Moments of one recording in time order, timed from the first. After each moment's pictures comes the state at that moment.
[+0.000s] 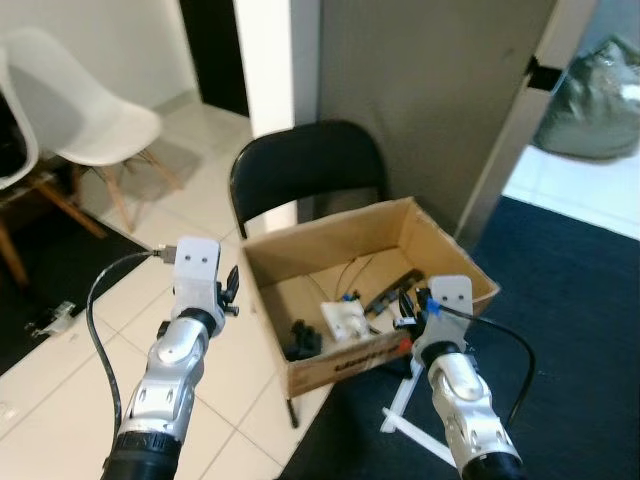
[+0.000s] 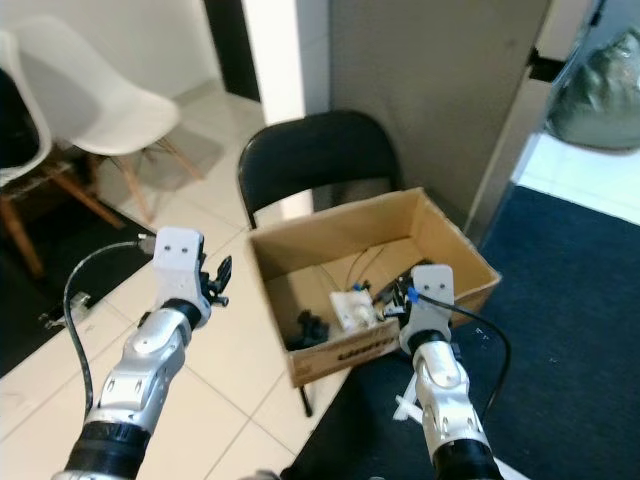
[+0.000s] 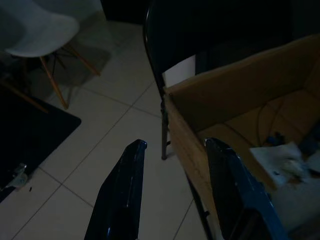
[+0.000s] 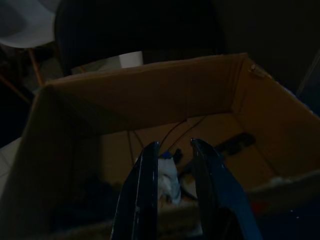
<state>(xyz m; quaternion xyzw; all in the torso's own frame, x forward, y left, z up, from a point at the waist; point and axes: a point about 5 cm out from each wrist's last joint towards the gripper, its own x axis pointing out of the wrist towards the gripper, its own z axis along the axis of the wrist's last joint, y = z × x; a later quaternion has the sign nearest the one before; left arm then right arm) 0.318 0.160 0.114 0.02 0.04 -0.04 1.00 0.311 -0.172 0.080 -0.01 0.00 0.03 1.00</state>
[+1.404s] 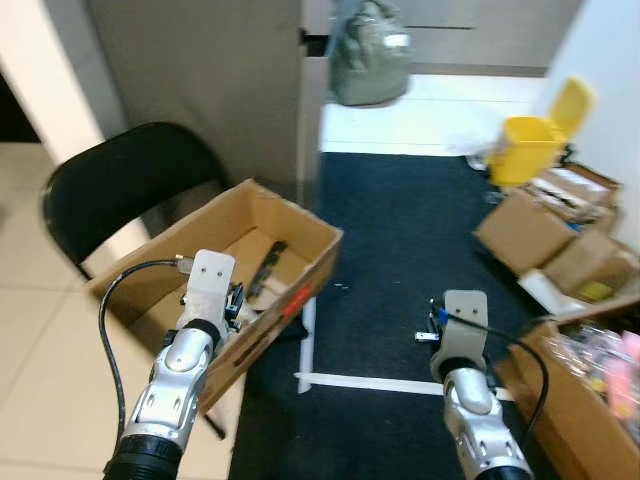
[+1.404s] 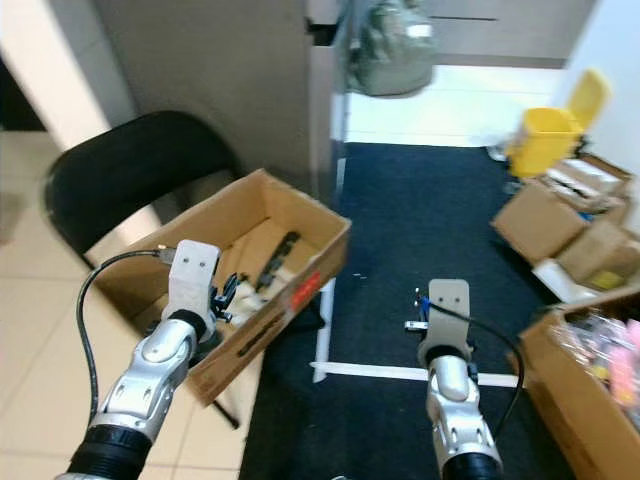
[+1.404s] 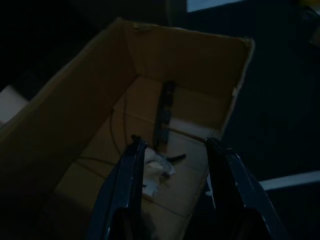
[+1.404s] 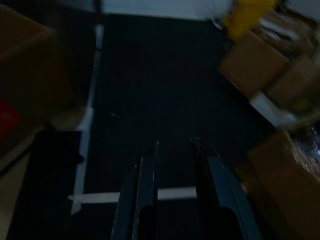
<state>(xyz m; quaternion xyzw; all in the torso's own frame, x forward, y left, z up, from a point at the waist) 0.317 0.156 0.098 0.09 0.07 -0.06 0.99 0.295 -0.198 0.057 -0.04 0.07 -0.10 0.99</state>
